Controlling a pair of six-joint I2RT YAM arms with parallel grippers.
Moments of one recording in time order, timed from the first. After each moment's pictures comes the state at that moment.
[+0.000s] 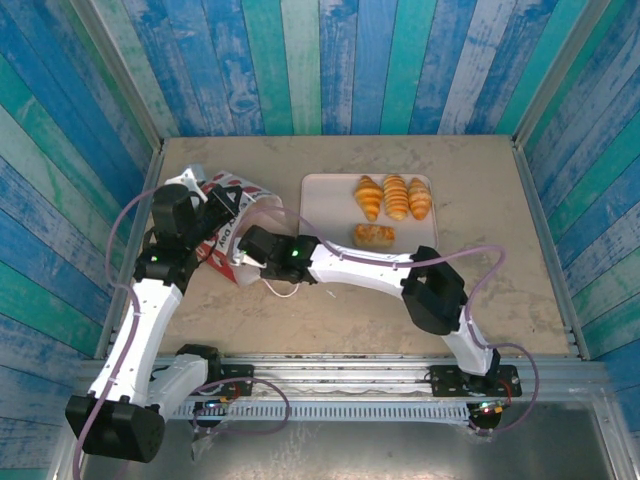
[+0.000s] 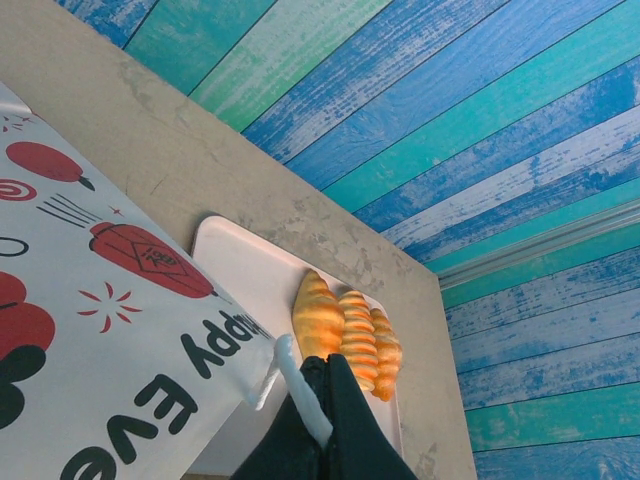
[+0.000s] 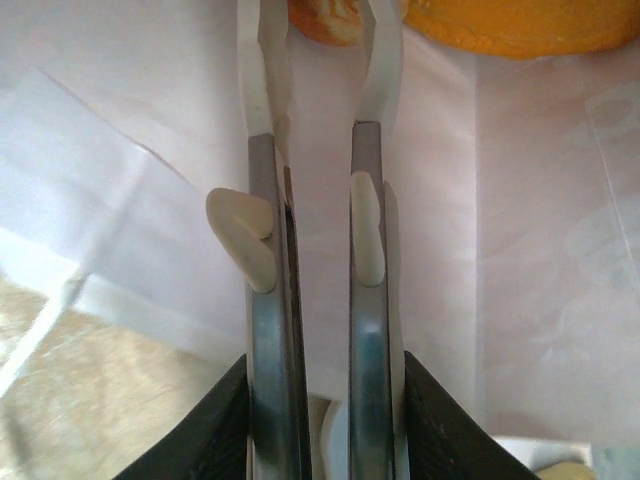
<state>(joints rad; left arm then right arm) -0.12 0.93 0.88 -0.25 0.30 -0.80 1.15 2.11 1.76 -0.57 0.41 -0.43</state>
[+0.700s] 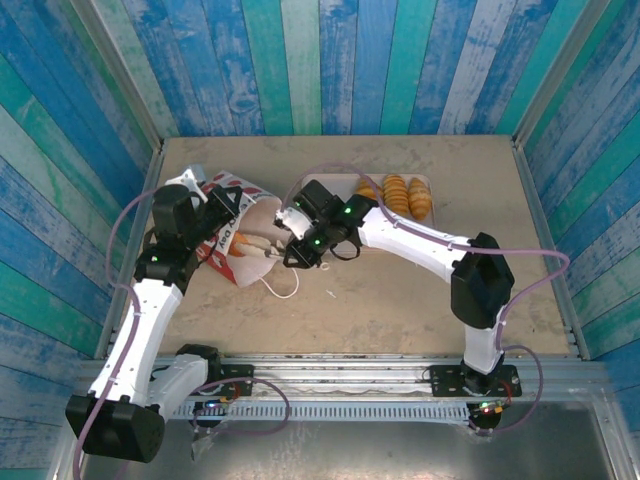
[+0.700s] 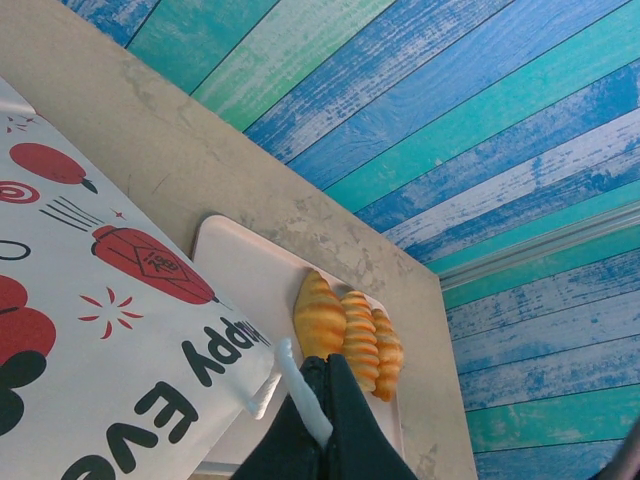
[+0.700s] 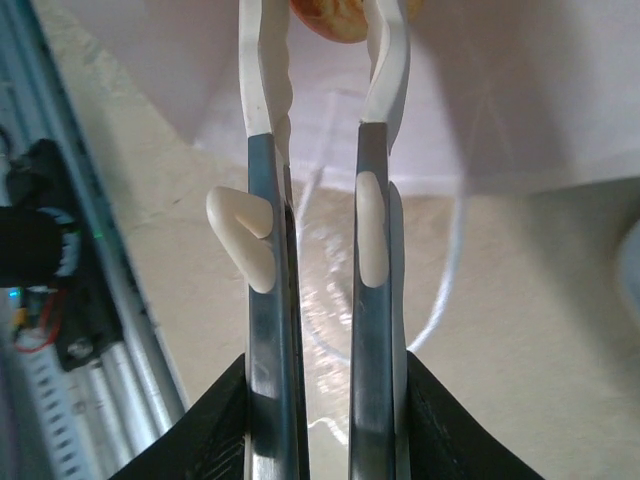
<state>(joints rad) -0.12 0.93 0.87 -0.25 0.29 -0.81 0.91 1.90 1.61 -0.74 -0.41 0.09</state>
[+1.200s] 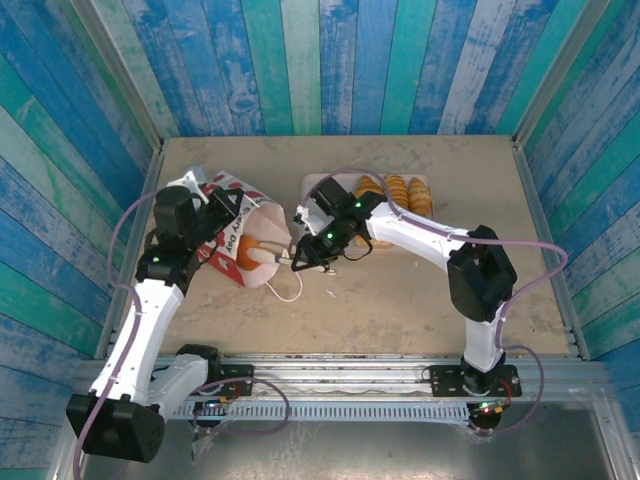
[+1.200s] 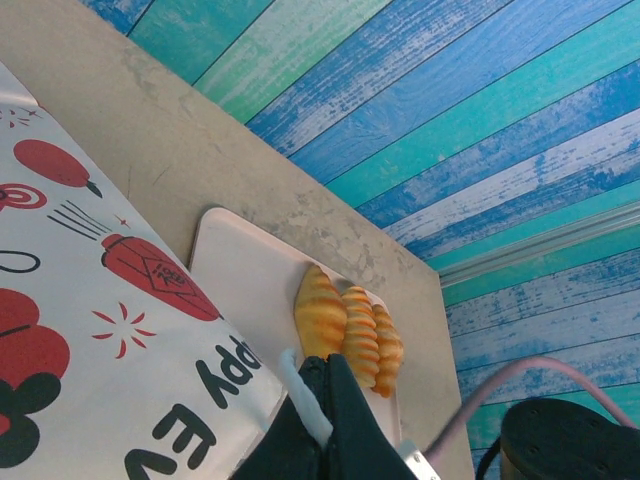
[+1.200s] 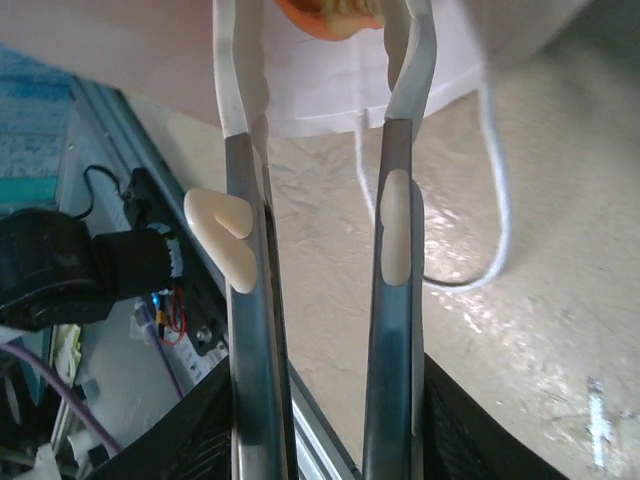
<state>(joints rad) -0.12 0.93 0.85 -0.24 0.30 -0.82 0.81 1.92 1.52 -0.74 -0.64 0.36</state>
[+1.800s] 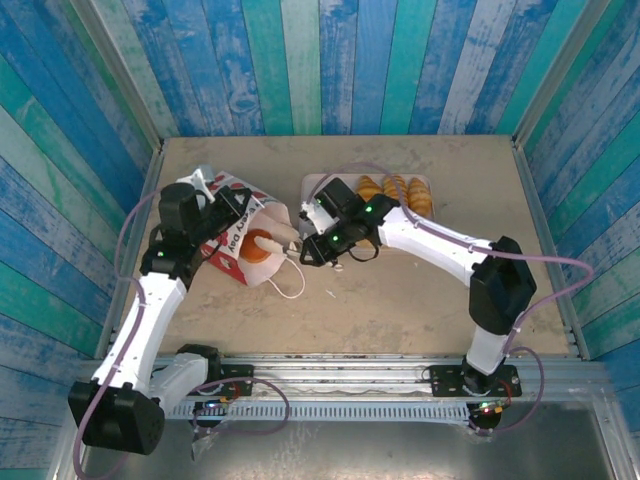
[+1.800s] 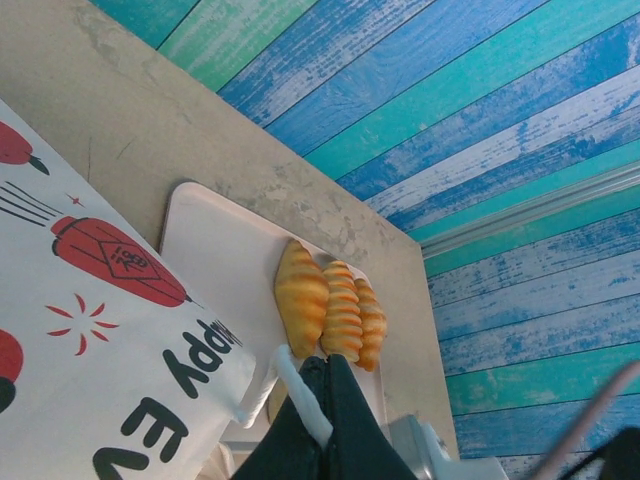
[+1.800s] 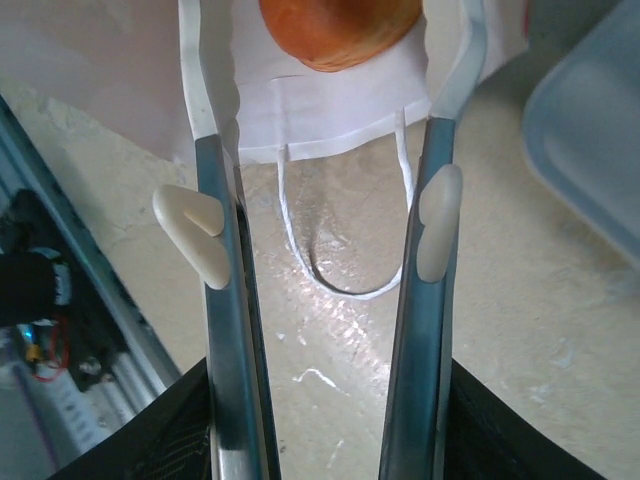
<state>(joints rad) -0.13 0.97 0.85 -0.19 0.38 -0.82 0.86 1.79 1.49 -0.75 -0.32 0.22</state>
